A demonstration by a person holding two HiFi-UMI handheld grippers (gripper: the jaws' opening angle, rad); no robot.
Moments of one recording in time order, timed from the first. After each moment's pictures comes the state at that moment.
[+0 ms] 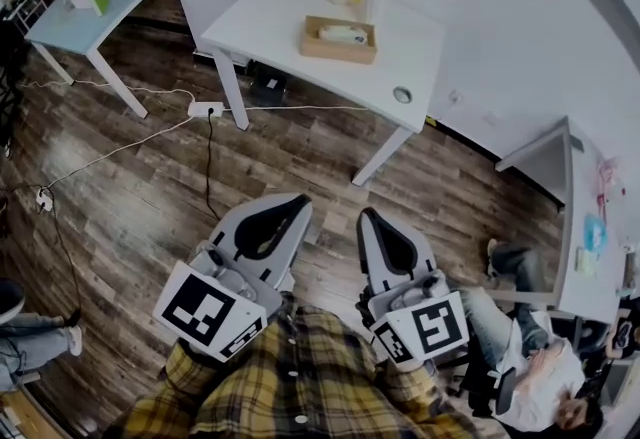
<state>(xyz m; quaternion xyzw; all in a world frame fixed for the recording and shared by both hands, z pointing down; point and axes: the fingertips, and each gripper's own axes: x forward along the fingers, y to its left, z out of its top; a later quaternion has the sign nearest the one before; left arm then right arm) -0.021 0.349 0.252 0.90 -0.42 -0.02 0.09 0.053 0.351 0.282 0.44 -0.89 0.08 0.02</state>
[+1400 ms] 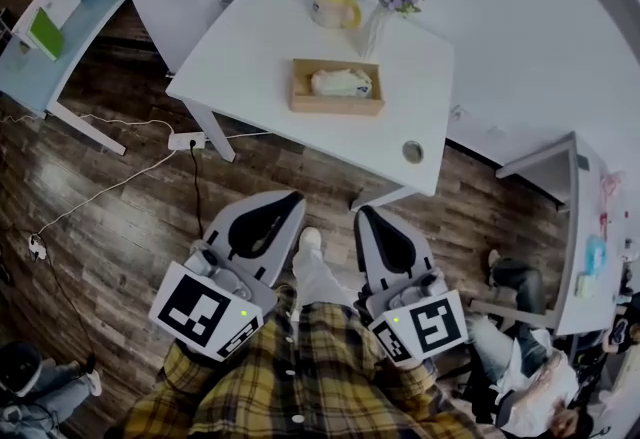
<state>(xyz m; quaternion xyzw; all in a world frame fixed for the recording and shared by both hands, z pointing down) -0.068 0.106 0.275 0.91 -0.39 -0.01 0.11 0.009 0.117 0.302 0.47 -0.87 0.10 0.04</state>
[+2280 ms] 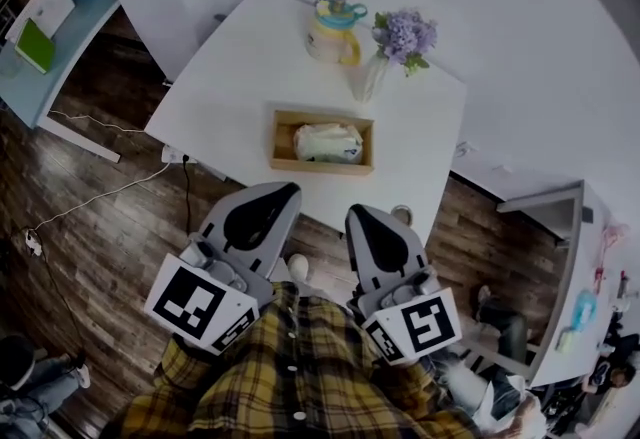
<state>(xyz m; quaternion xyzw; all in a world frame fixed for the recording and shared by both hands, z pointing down) -0.034 -0.060 0.278 0.89 -0.43 -0.01 0.13 0.037 -0.046 0.308 0.43 -0.90 0.11 0.05</state>
